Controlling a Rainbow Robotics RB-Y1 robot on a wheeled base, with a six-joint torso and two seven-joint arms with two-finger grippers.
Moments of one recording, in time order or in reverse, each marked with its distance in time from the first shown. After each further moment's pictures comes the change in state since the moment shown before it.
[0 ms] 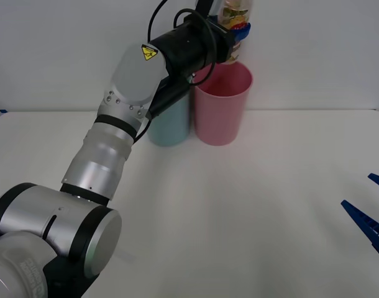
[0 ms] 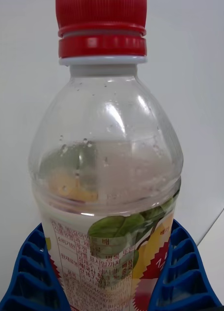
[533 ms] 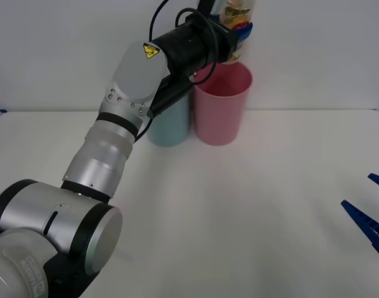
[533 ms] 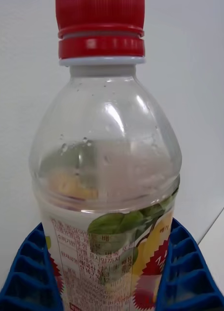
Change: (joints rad) right arm 0.000 0.000 0.000 0.000 0.000 0.000 0.000; left arm -0.011 0.000 0.000 0.016 0.018 0.005 -0.014
